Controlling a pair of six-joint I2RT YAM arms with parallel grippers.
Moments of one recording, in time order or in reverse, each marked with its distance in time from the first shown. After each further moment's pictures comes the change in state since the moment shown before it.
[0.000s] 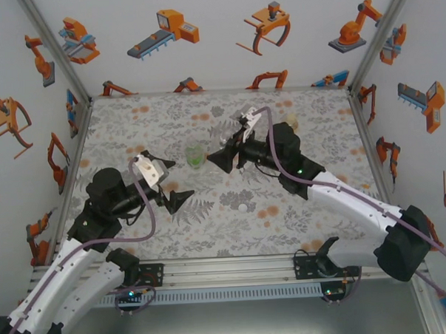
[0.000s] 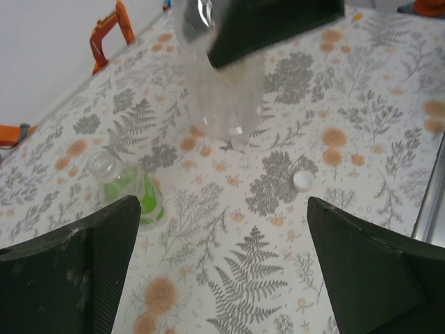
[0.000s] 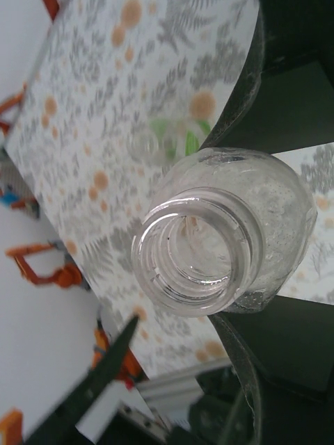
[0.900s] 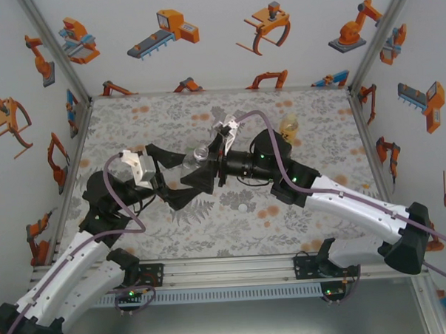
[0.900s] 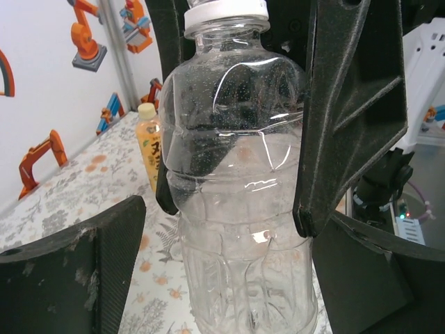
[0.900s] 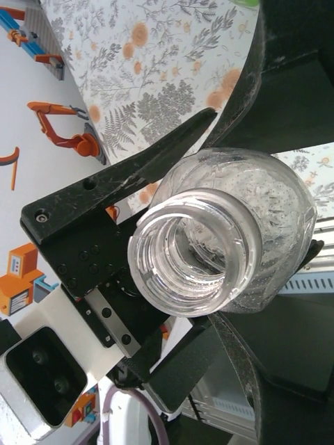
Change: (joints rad) left arm 0.000 0.075 -0.083 0.544 0.267 -0.310; right arm 0.241 0.004 0.166 -0.040 -0.029 0.131
